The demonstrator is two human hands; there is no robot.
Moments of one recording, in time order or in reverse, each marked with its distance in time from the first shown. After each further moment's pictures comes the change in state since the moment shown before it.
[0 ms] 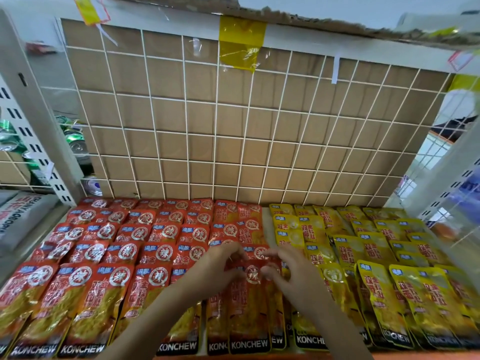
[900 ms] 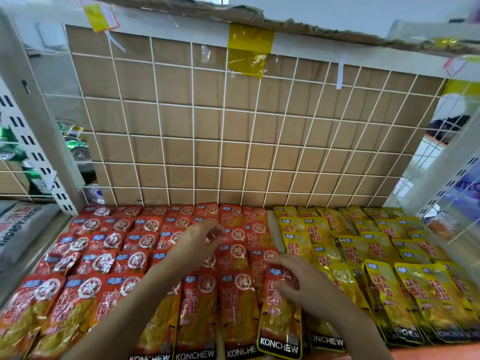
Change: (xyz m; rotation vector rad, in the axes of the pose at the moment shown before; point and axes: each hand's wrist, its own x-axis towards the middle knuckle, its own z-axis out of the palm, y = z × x) left_hand 0.020 -0.052 -0.046 0.132 0.271 0.031; right_hand 0.001 -0.017 -0.010 -0.117 -0.243 0.048
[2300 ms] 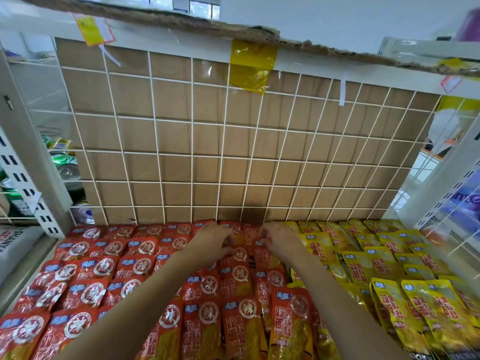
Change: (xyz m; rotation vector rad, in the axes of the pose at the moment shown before) left_hand 0.072 -0.017 0.016 0.346 -0.241 0.160; right_hand 0.140 0.021 -0.002 -0.267 0.182 0.103
